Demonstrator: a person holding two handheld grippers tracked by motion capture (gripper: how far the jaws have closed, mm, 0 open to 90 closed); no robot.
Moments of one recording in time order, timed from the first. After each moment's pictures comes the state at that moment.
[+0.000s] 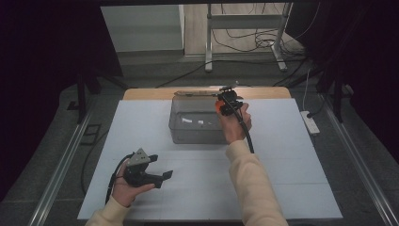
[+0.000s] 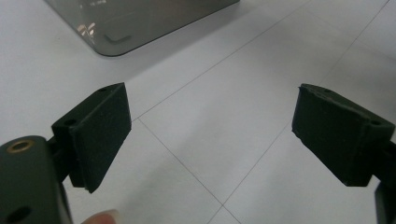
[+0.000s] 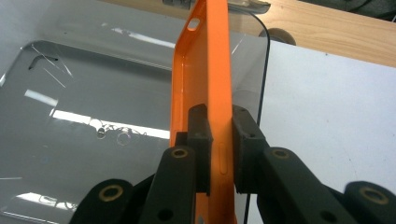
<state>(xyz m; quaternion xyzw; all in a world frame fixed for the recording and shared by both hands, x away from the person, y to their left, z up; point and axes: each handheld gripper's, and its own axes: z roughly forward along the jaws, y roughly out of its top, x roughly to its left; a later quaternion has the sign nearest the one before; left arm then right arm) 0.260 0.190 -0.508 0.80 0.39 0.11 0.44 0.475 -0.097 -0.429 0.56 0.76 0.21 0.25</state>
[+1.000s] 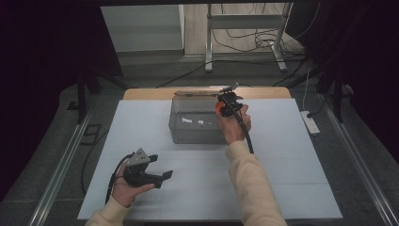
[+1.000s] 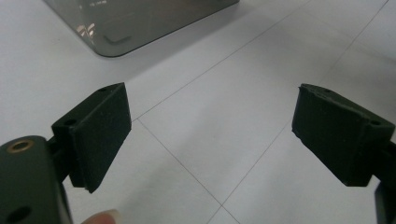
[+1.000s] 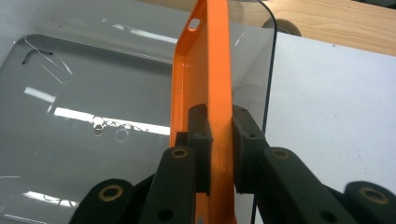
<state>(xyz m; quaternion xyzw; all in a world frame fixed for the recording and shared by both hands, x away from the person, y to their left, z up) 0.260 0.190 -0.507 0.80 0.39 0.11 0.44 0.477 -0.098 -0.437 0.57 0.76 0.21 0.24</state>
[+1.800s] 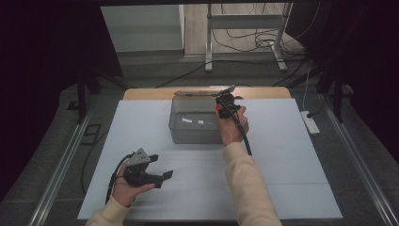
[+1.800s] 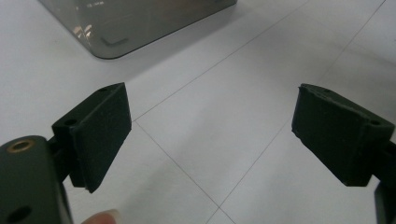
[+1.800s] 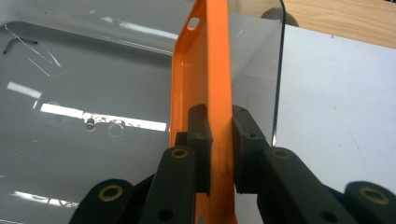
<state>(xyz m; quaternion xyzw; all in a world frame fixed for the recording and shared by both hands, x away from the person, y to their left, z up) 0.260 0.189 -0.506 0.80 0.38 0.11 0.45 0.476 -0.091 -0.445 0.57 0.76 0.18 0.25</state>
